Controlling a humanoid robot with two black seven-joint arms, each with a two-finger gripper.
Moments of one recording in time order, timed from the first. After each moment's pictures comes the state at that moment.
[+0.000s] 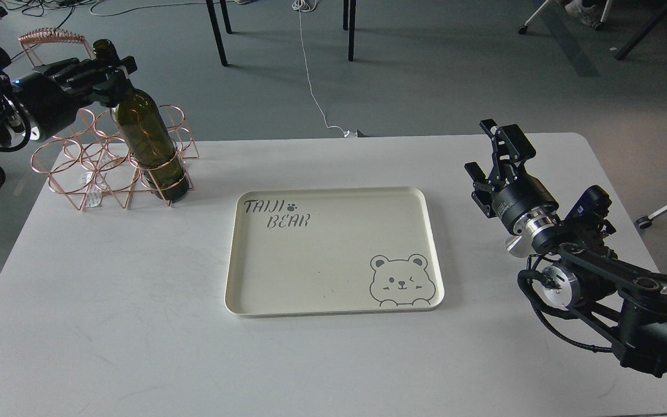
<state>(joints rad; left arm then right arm) -0.82 0.68 -0.84 -0.82 1.89 -0.05 -0.49 0.63 -0.46 0.44 1.11 -0.32 -0.17 0.49</state>
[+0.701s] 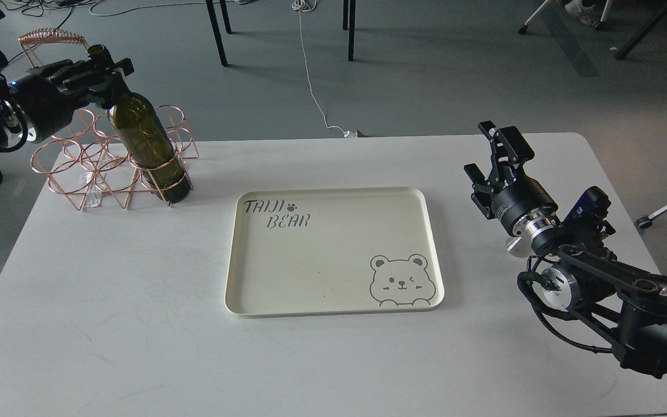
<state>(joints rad) -0.83 0.68 -0.84 -0.80 1.89 -0.05 -0.49 0.62 -0.46 0.44 1.11 -0.34 -0.17 0.49</state>
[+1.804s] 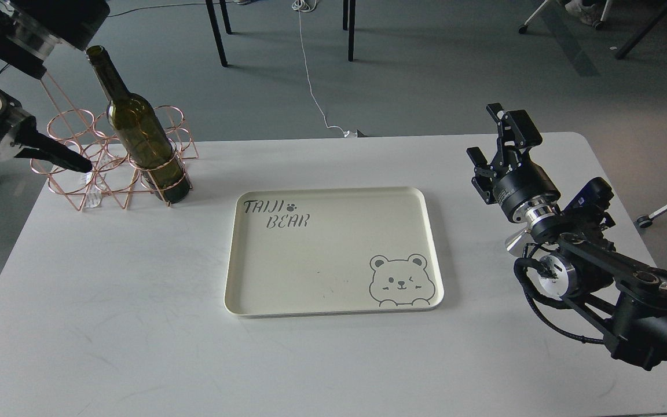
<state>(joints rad) -0.74 0.63 -0.85 -1.35 0.88 -0.04 -0.49 0.62 -0.42 0.54 1.11 -0.34 -0.17 0.49</state>
